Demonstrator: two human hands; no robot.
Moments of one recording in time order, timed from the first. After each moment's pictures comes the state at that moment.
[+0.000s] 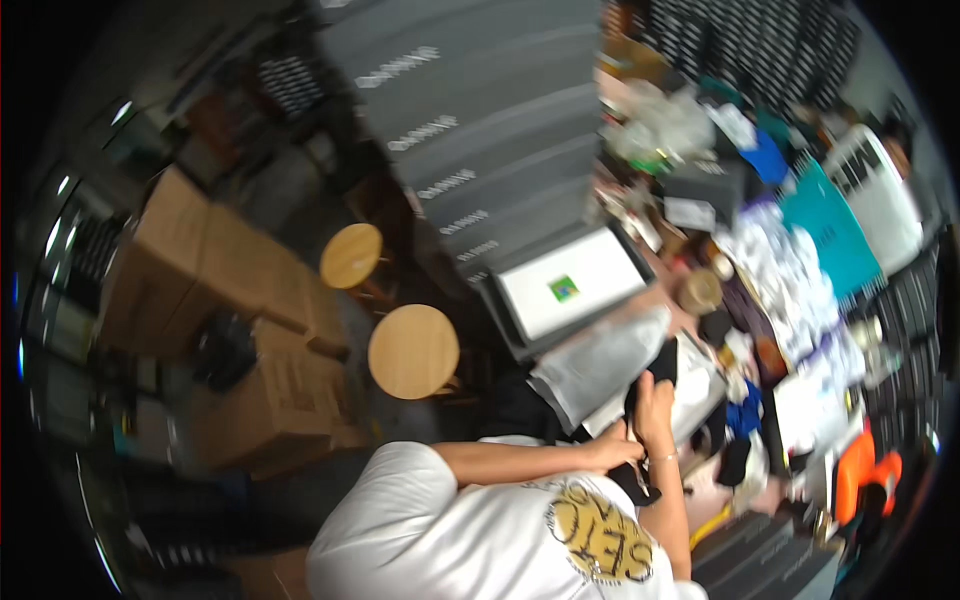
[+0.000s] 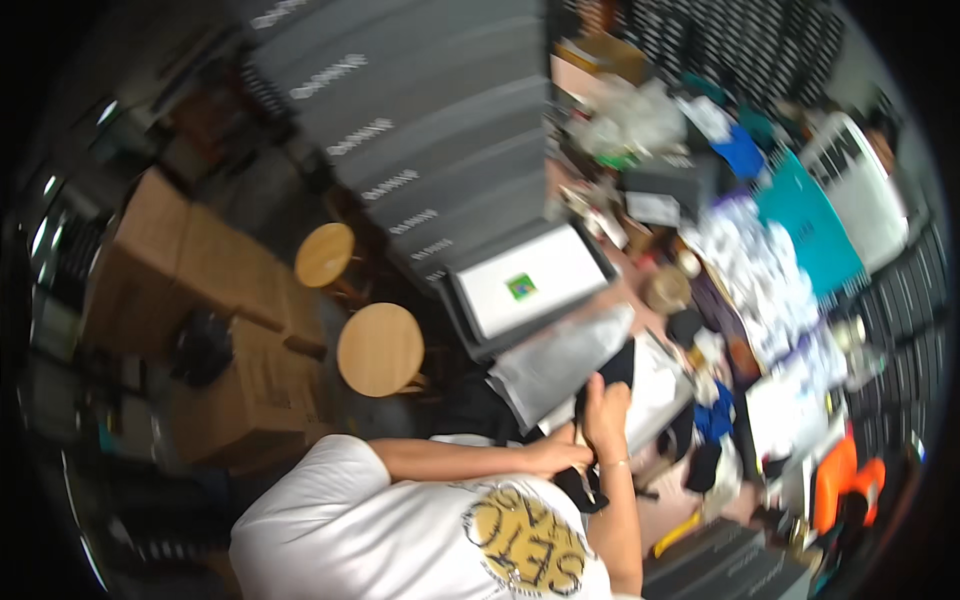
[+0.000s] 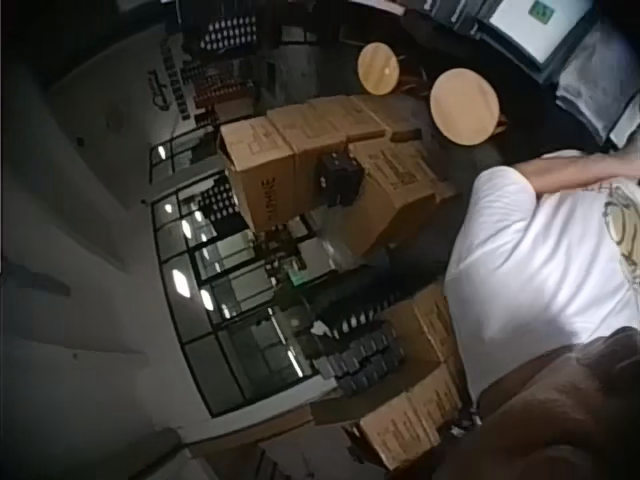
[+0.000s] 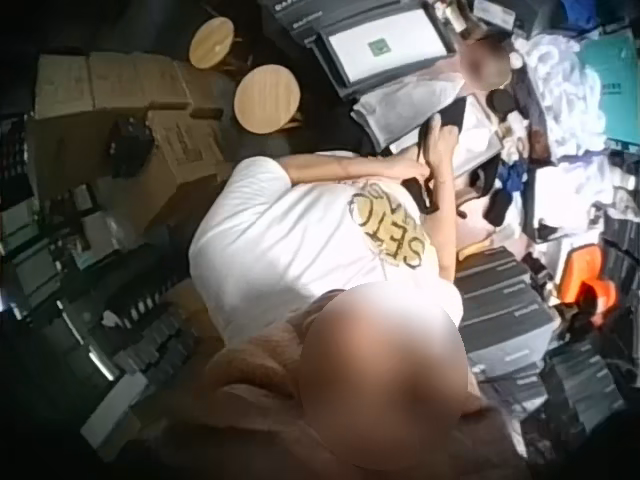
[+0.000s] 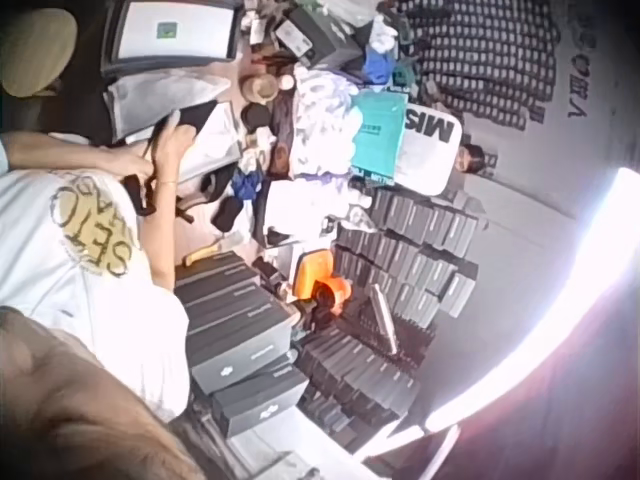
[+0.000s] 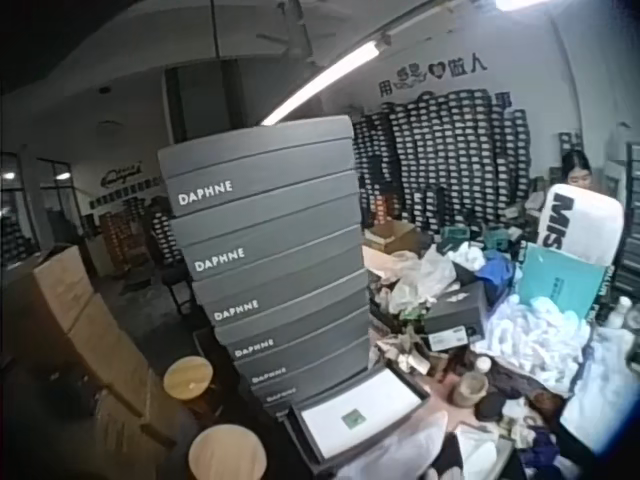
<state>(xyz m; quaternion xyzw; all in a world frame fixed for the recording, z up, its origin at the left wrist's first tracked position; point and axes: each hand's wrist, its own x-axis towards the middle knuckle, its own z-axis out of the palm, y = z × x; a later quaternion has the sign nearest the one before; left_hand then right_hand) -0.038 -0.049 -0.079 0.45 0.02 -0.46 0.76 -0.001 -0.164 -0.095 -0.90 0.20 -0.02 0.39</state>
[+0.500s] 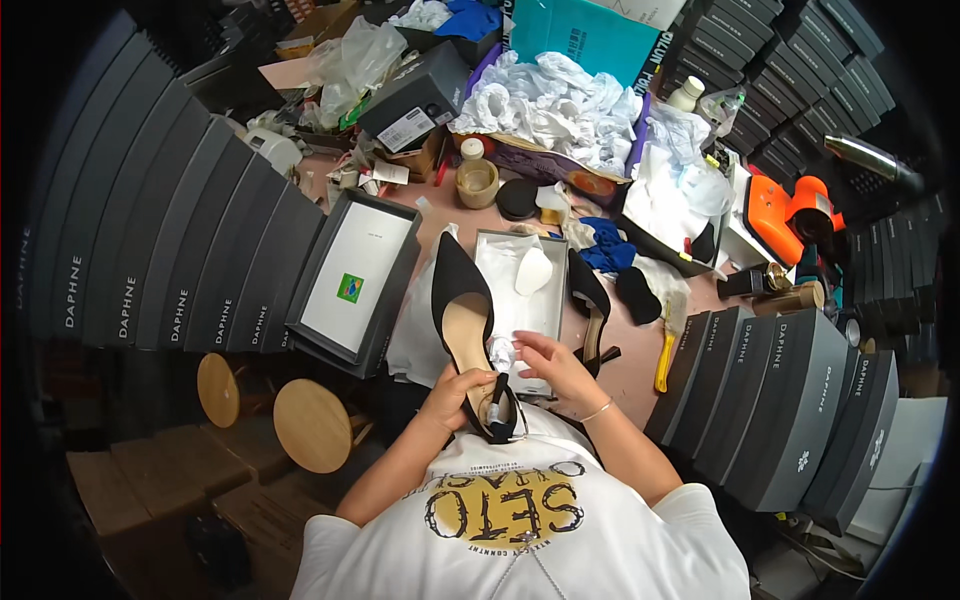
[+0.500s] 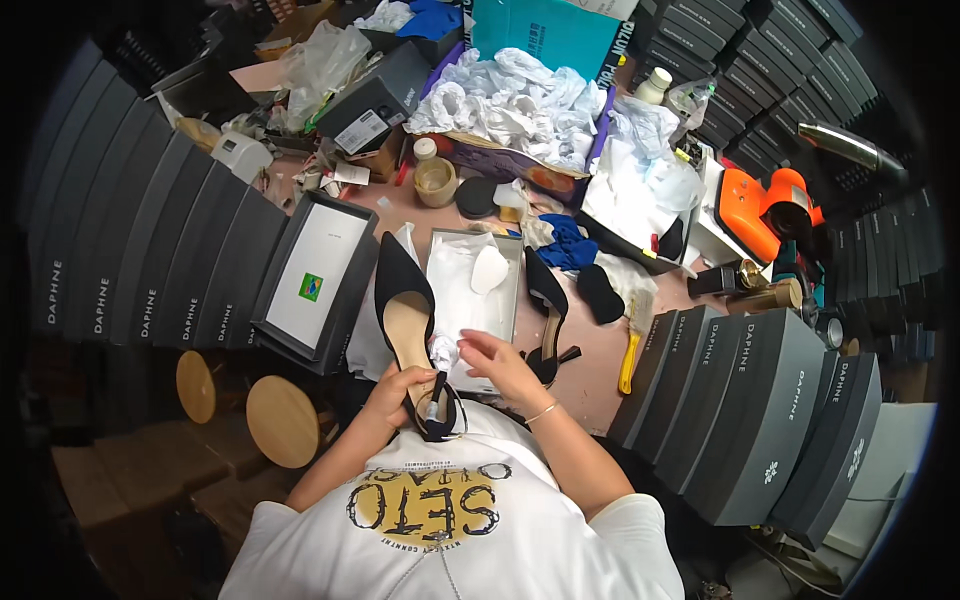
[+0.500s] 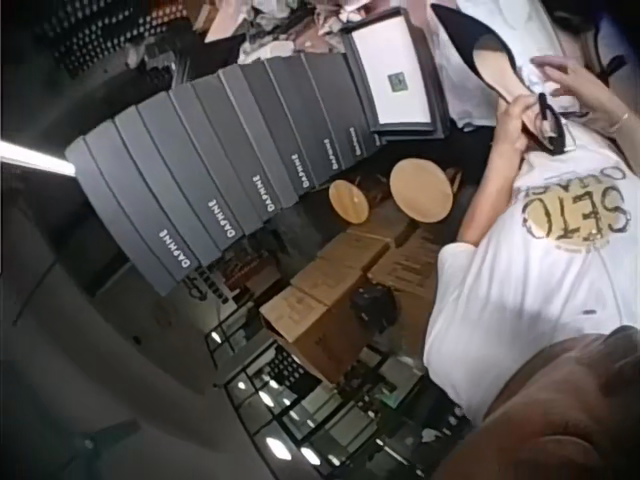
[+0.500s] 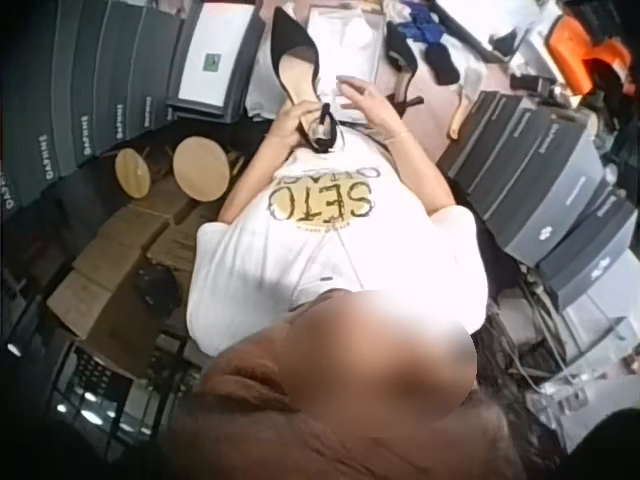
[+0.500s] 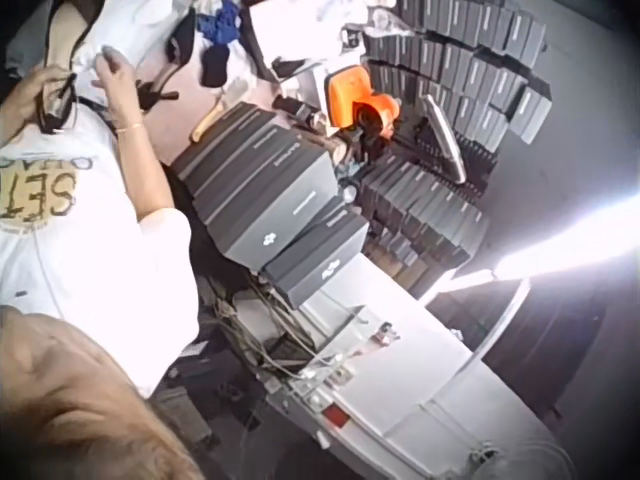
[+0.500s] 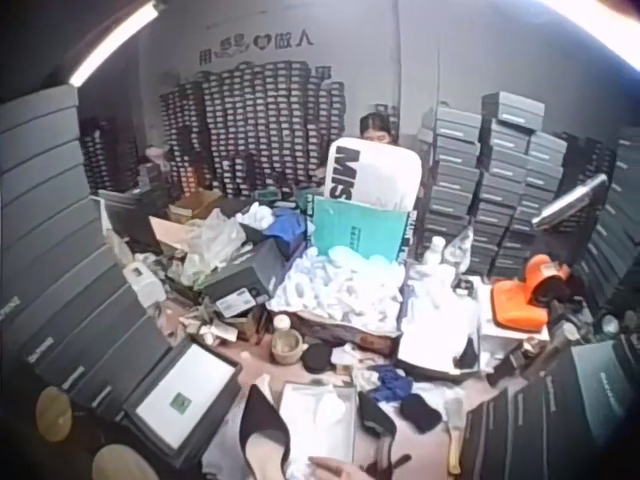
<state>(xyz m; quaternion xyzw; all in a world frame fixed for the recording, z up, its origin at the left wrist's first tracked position) 0.003 -0.031 -0.062 0.42 0.08 -0.55 0.71 -0.106 -0.202 -0.085 -0.50 0.28 0.04 0.82</state>
